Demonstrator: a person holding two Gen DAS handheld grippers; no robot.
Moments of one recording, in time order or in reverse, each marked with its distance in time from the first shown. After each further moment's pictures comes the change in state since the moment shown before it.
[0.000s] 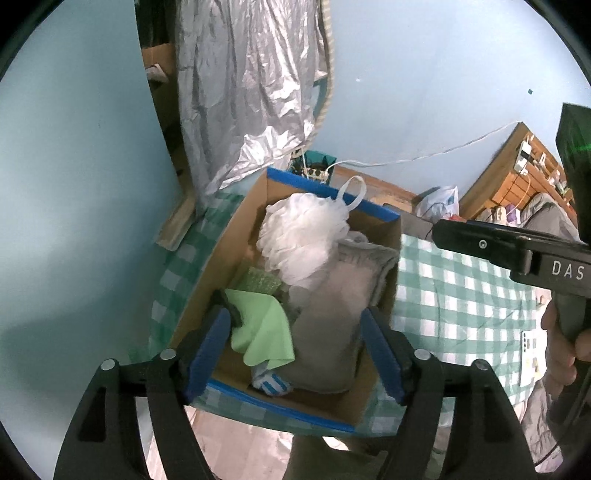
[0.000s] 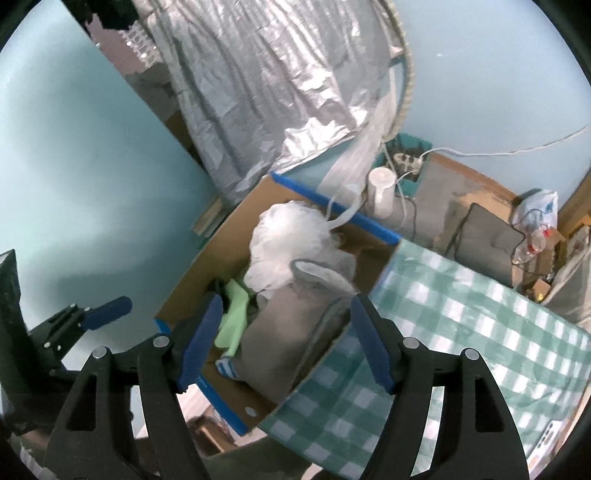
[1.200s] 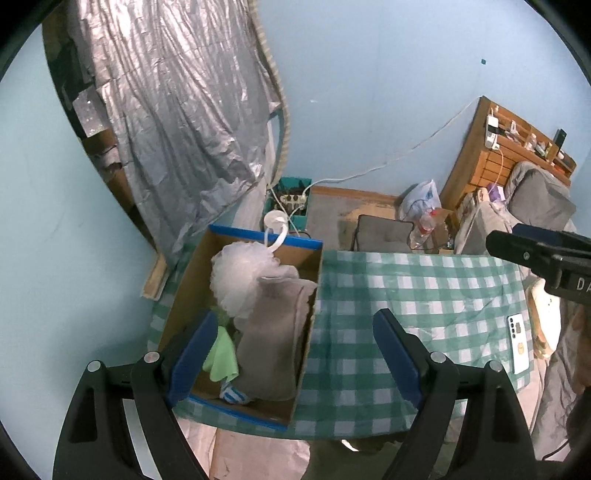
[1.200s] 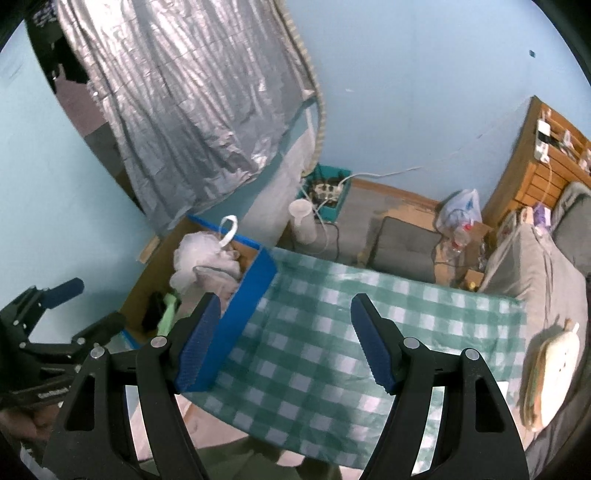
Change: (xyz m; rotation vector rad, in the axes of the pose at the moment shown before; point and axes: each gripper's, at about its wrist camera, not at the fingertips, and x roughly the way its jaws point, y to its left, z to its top) left arm -0.058 -0.124 0.013 0.186 -0.081 0.044; right arm -0.140 -0.081 -0.054 0.106 -0.156 -0.217
